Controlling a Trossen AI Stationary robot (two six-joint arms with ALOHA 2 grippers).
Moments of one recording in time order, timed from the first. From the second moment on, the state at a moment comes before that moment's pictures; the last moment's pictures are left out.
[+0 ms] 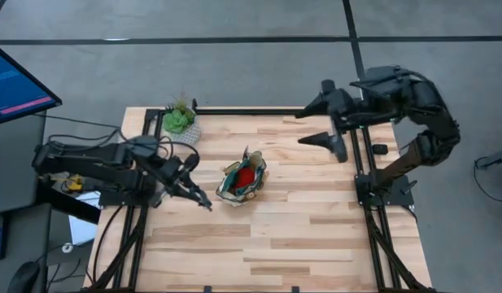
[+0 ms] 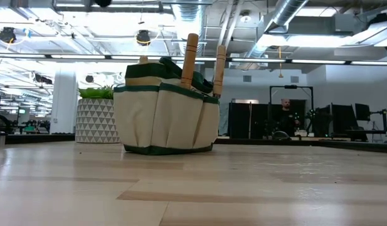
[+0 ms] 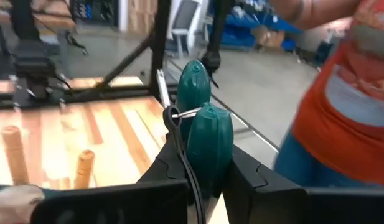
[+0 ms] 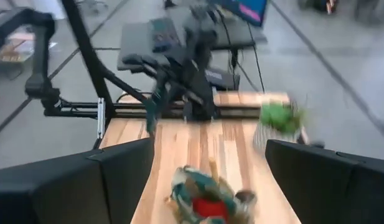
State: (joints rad) left arm -0.04 0.77 0.70 -0.11 0.53 -0.09; right arm 0.00 1.47 2.25 -1.15 -0.03 -0.02
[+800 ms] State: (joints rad) left arm 0.03 0.89 0.55 0.11 0.54 0.06; right arm -0.13 0.84 1.68 -0.69 -0.04 -0.08
